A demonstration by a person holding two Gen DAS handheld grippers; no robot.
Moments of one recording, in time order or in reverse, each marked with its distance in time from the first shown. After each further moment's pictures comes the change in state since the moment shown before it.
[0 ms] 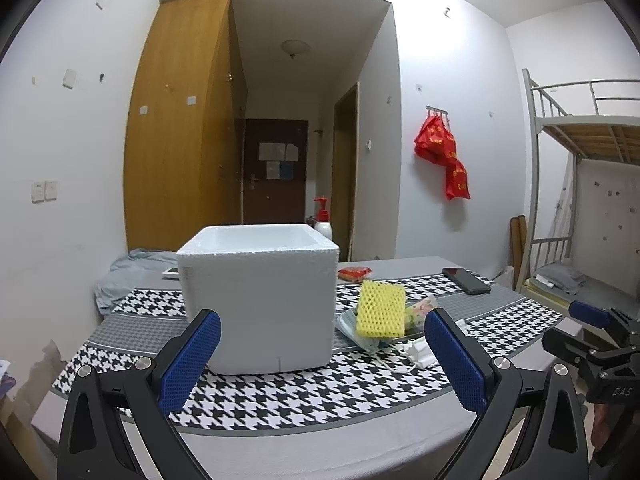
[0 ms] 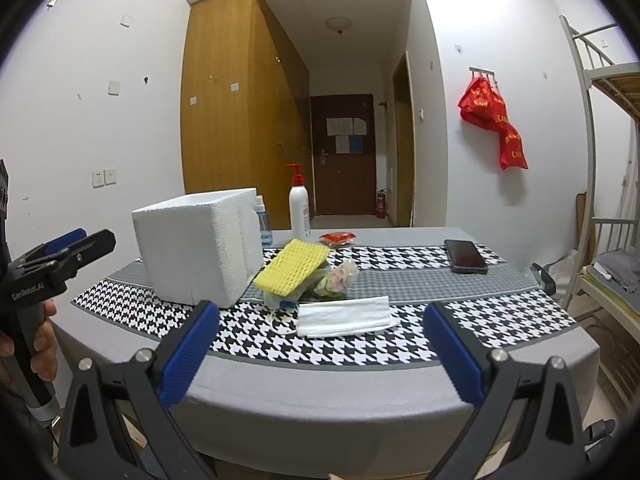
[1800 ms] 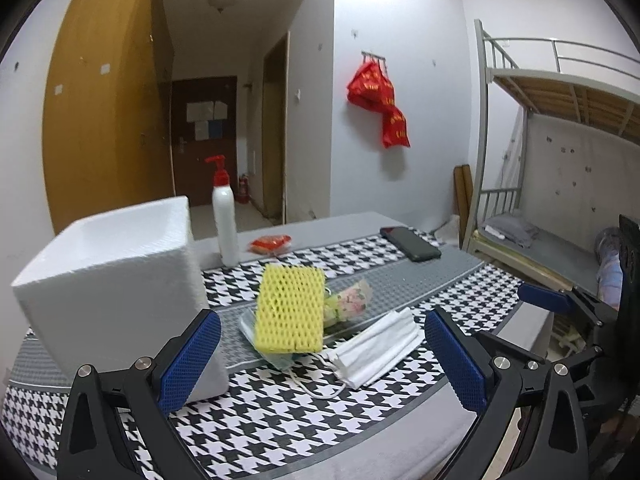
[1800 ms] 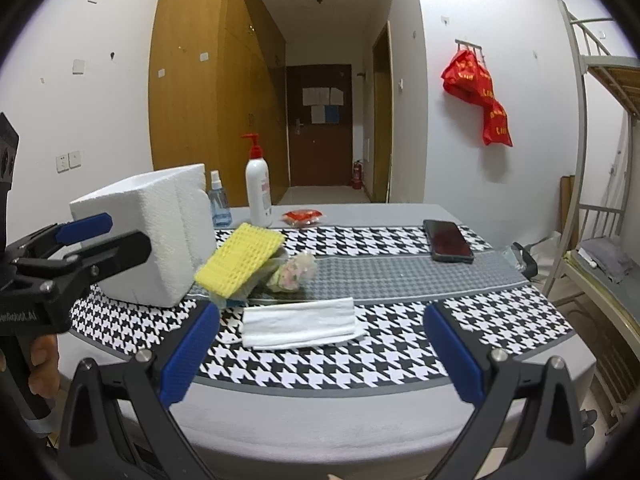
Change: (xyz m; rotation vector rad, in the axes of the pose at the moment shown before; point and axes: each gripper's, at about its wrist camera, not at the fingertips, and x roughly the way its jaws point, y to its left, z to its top) left arm 0.101 -0.061 0.015 0.092 0.206 -0.236; right arm 0.062 -0.033 0.013 0.019 0.129 -0.090
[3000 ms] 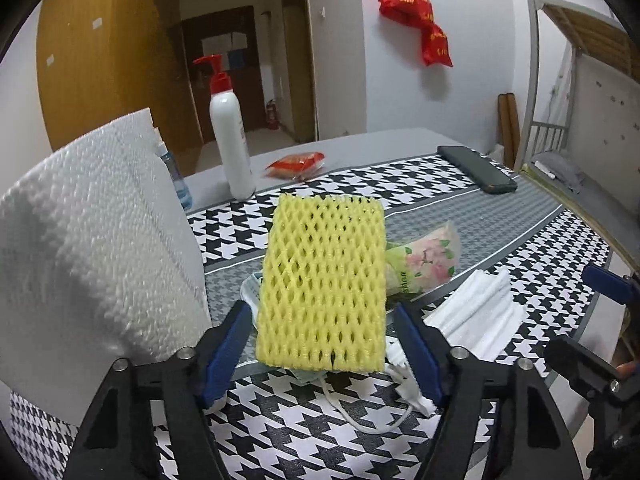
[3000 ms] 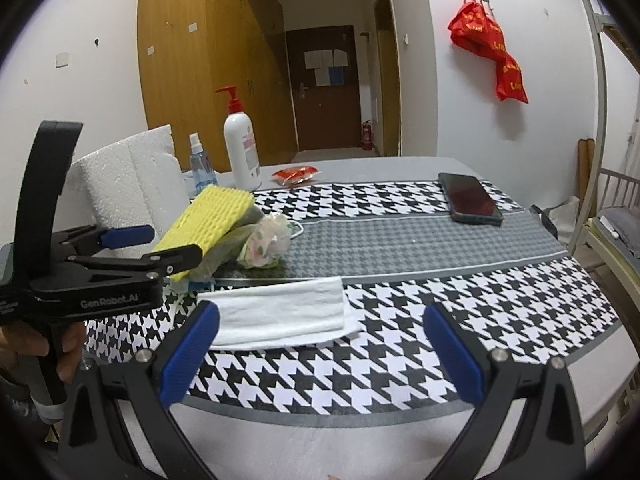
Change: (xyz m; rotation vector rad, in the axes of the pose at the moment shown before) left arm 0.118 0.018 -0.008 0.013 0.293 0.143; right arm 0.070 -0.025 -0.009 0.044 0.138 0.059
